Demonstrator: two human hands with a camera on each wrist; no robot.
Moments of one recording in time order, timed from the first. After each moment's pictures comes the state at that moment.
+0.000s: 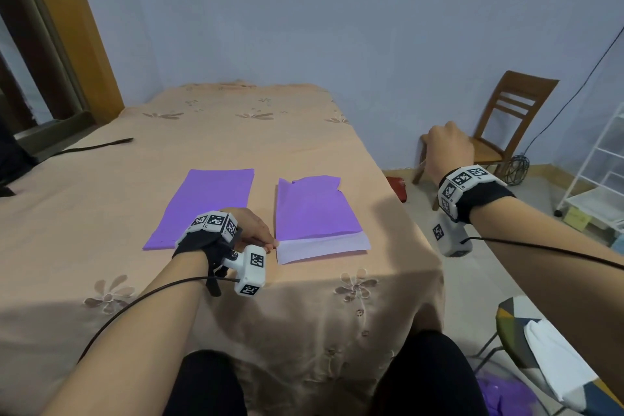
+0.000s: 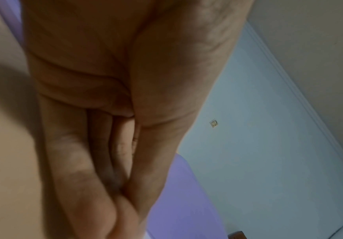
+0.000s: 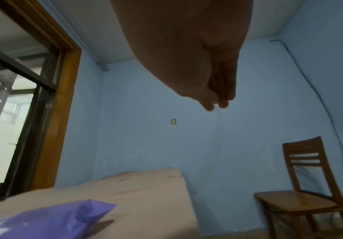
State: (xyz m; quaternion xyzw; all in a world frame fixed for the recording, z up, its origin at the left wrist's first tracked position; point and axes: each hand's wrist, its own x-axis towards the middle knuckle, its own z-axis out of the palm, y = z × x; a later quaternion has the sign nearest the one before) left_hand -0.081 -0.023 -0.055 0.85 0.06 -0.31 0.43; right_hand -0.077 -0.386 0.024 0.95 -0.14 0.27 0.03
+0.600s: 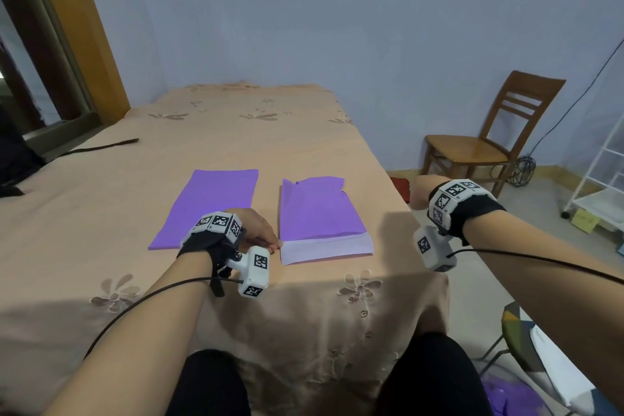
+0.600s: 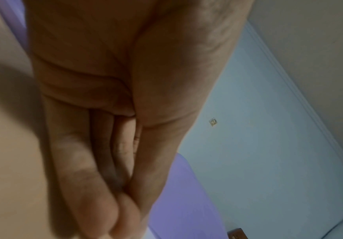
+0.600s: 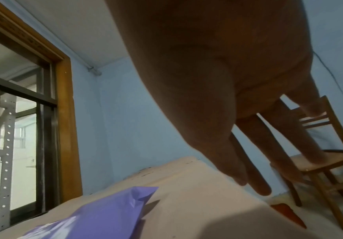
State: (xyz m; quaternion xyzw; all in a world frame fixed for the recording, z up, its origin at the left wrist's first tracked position) left_hand -0.083 -0.023 -0.054 0.84 0.07 -0.30 0.45; right_hand -0.084 -0.356 -0.004 0.98 -0.14 -0.12 0.09
